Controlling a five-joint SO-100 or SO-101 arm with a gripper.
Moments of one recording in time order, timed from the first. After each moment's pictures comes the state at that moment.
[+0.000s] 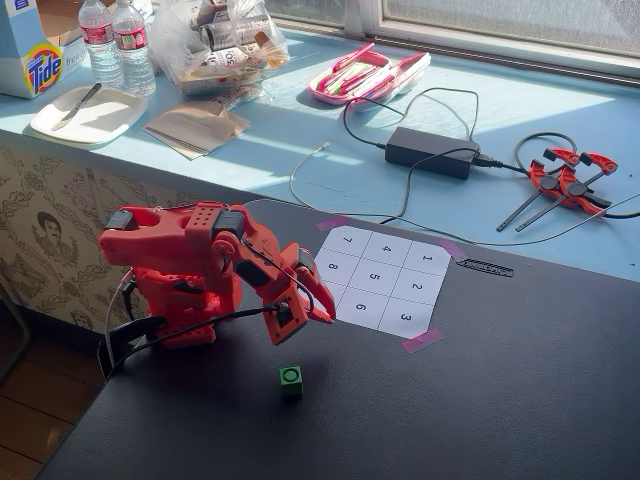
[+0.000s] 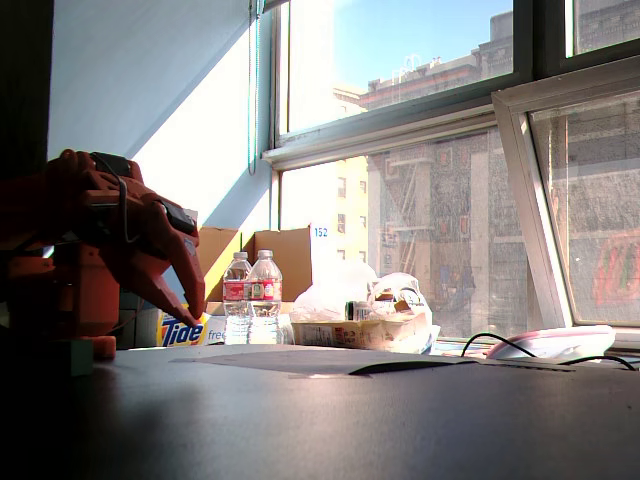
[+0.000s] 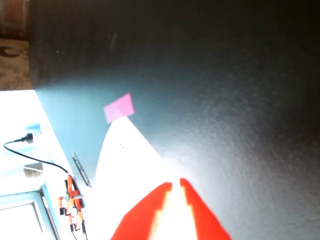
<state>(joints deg) -8.3 189.0 175.3 44.5 -9.2</state>
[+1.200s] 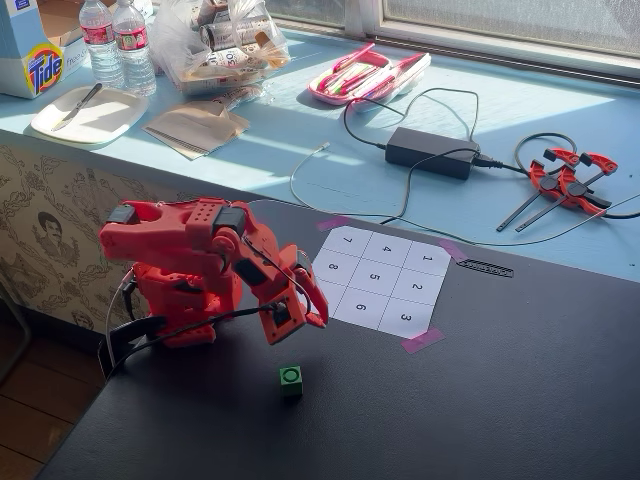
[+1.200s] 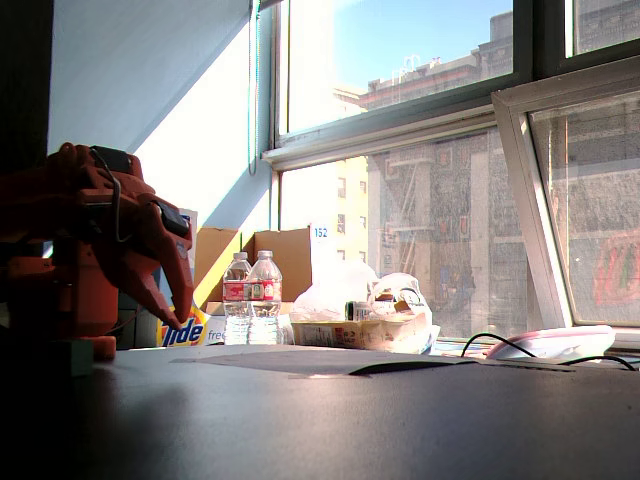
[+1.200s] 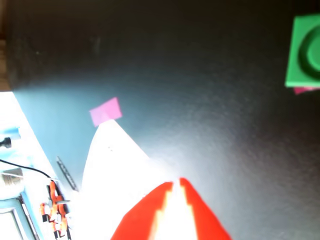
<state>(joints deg) -5.4 182.9 164.9 50.4 -12.7</state>
